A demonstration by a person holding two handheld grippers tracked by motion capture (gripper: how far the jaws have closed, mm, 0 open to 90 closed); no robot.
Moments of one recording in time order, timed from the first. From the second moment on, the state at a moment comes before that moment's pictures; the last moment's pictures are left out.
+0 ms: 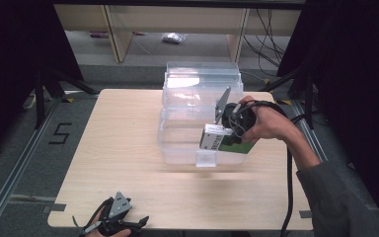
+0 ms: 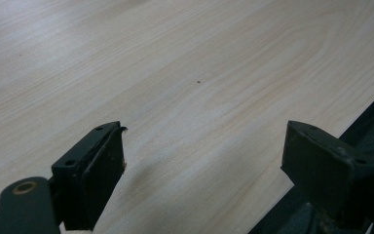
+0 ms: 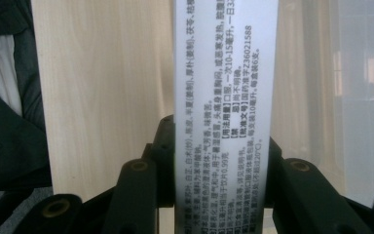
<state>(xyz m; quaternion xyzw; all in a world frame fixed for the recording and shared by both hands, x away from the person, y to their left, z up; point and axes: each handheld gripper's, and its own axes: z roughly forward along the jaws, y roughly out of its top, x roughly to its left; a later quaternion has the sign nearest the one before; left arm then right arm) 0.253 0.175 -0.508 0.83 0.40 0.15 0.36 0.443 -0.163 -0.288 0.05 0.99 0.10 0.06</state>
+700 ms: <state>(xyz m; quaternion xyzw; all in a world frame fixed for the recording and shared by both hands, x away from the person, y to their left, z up) 0.253 0.174 -0.508 0.82 0.40 0.15 0.37 0.495 -0.168 -0.310 0.06 0.99 0.10 0.06</state>
